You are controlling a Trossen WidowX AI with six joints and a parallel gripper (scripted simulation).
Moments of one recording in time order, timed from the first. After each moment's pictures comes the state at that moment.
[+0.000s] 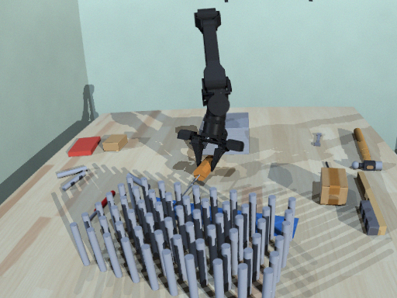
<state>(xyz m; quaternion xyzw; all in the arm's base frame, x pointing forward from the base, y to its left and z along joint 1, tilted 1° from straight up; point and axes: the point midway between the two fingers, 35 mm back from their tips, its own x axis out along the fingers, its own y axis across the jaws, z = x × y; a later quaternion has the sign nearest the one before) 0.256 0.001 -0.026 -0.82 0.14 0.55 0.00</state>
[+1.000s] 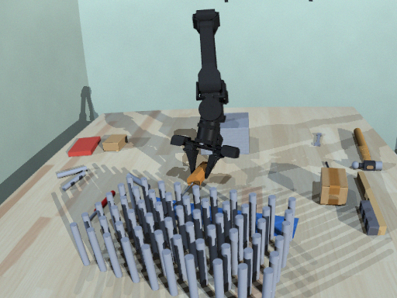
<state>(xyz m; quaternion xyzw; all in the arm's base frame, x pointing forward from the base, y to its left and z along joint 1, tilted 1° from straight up) 0.300 -0.009 -0.025 -0.83 0.14 0.55 0.00</state>
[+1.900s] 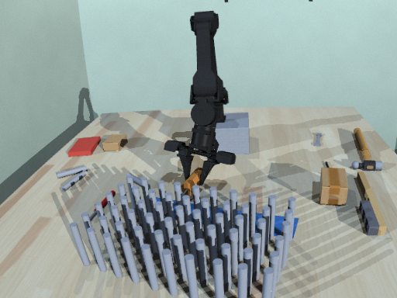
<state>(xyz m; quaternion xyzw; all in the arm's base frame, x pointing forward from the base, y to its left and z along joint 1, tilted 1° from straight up) 0.337 -0.018 -0.025 -0.83 0.14 0.55 0.00</state>
